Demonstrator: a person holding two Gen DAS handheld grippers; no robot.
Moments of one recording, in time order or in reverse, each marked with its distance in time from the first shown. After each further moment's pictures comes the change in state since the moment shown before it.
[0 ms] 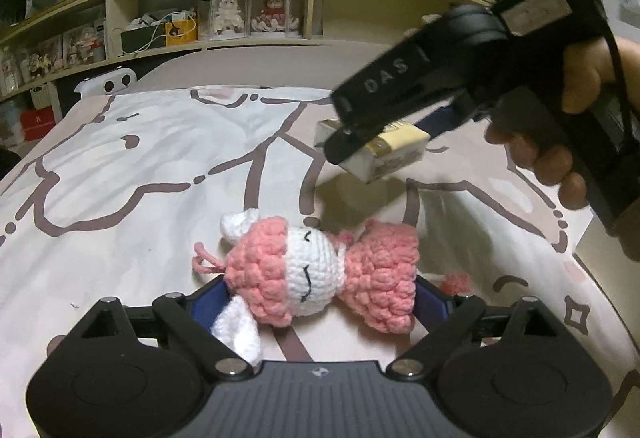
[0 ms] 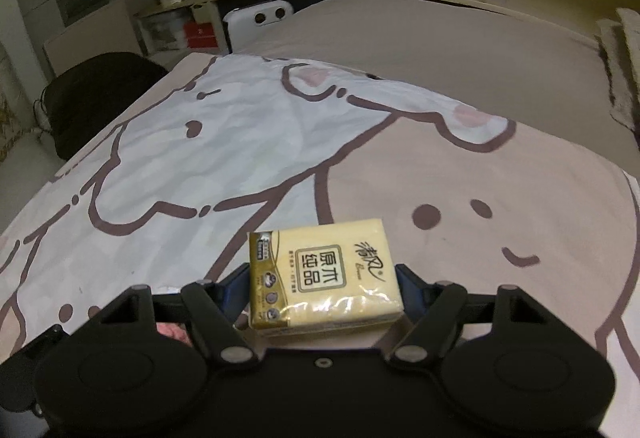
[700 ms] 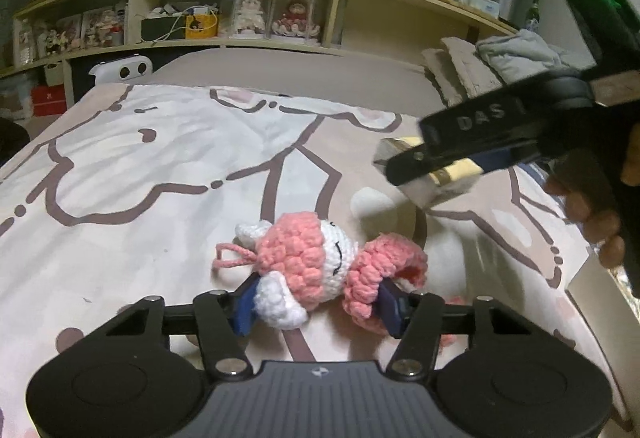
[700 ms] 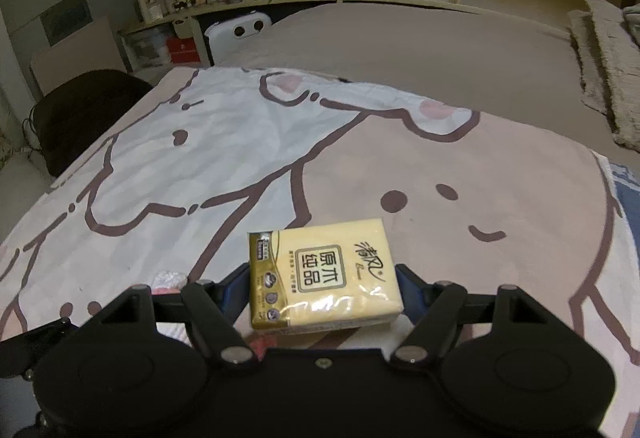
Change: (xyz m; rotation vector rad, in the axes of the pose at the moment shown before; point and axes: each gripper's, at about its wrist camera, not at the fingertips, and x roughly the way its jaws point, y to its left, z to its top) left arm -0.010 0.013 0.010 -0.100 -0.022 -0.005; right arm -0.029 -0.009 -0.015 0.054 -0.039 -0.038
